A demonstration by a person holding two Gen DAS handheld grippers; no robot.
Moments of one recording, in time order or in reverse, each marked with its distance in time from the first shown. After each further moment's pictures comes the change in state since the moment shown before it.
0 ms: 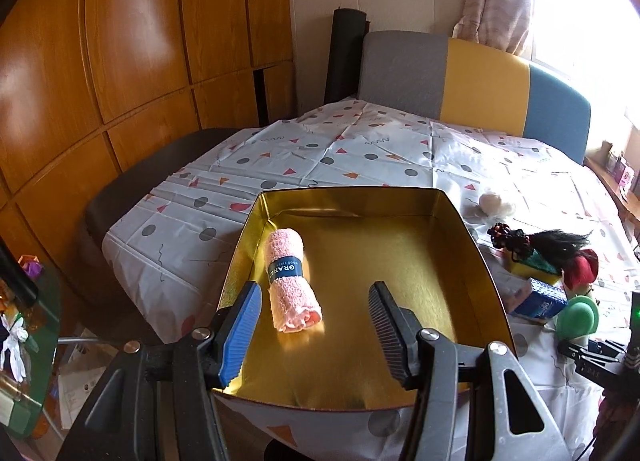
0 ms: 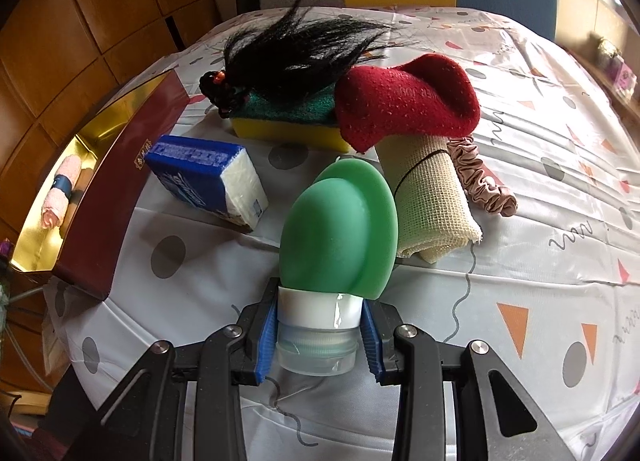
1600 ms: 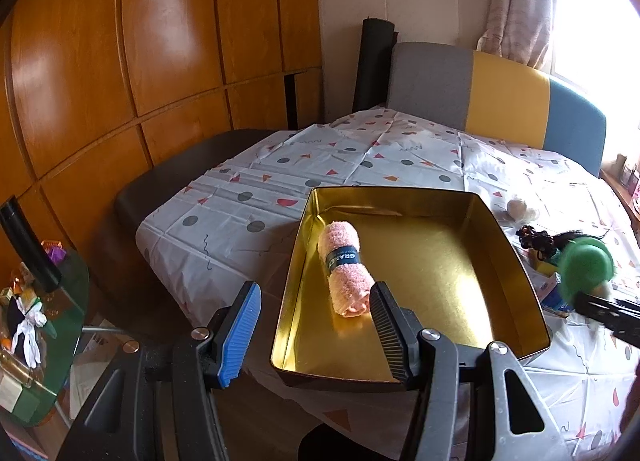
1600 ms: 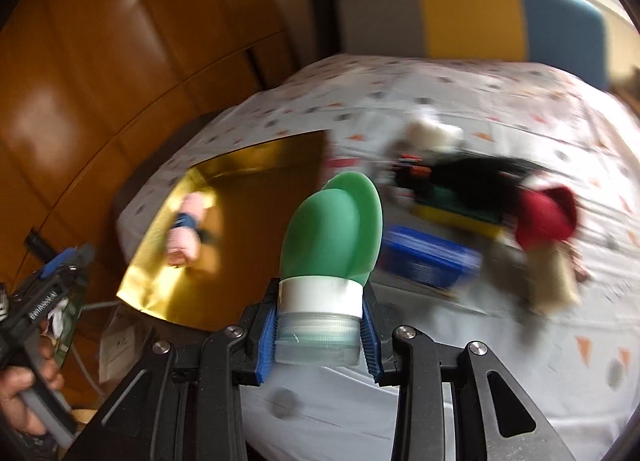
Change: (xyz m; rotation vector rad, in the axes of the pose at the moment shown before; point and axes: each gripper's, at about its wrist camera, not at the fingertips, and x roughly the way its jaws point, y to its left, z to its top) left arm -0.014 0.051 -0.019 -0.055 -0.023 0.064; right arm -0.059 0.136 0.037 -0.076 -0.116 0.249
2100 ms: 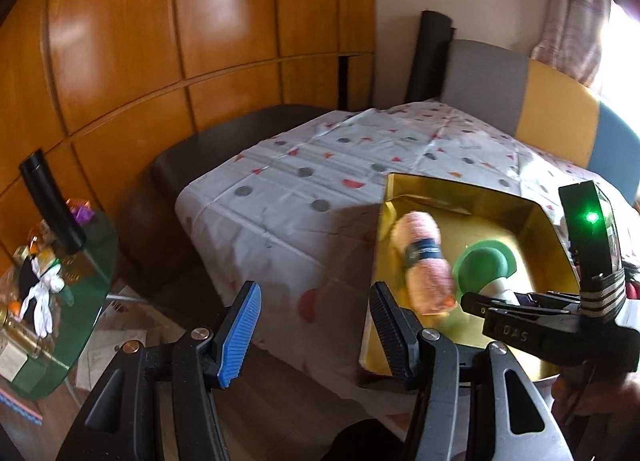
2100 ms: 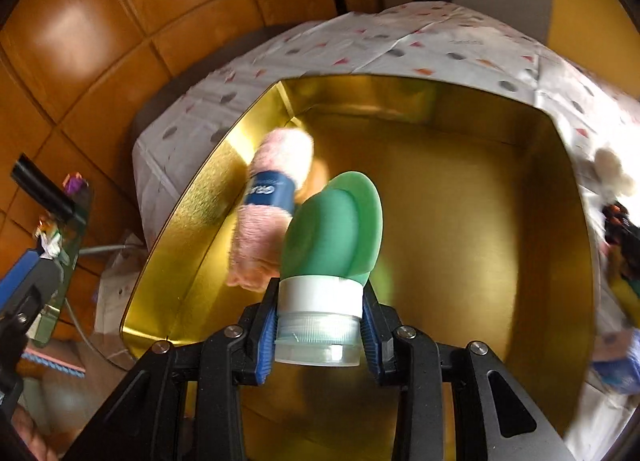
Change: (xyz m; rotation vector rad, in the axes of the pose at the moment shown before) left arm 0.025 0.066 -0.007 -0.129 0.064 0.116; right arm 0.159 0.138 0.024 -0.208 0.241 0.043
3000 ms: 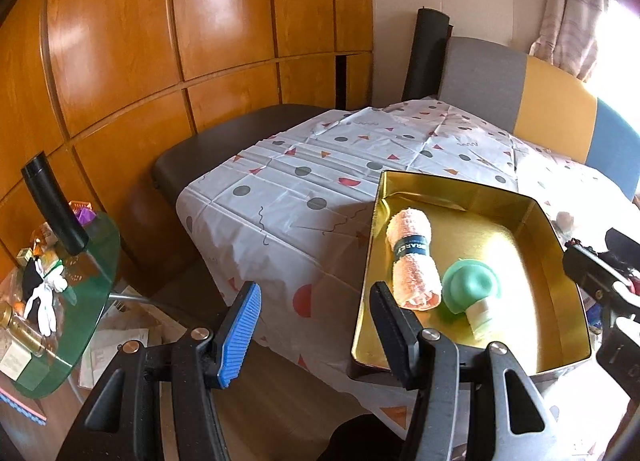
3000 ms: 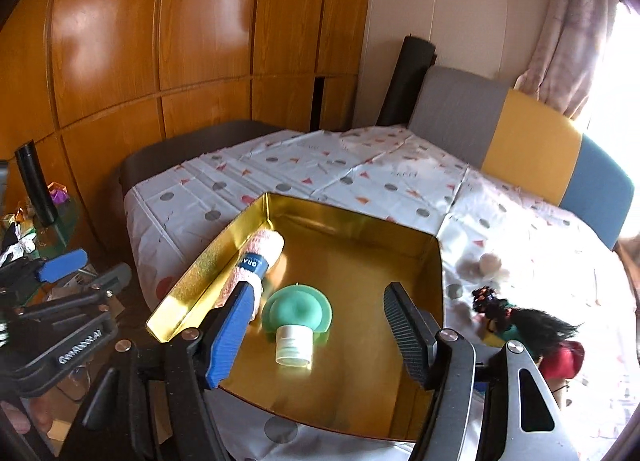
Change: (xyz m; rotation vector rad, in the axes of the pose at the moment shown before) left arm -0.011 -0.014 -0.001 0.027 -0.002 -0.007; right arm -0.142 0.029 -0.037 -0.164 -0.395 -0.272
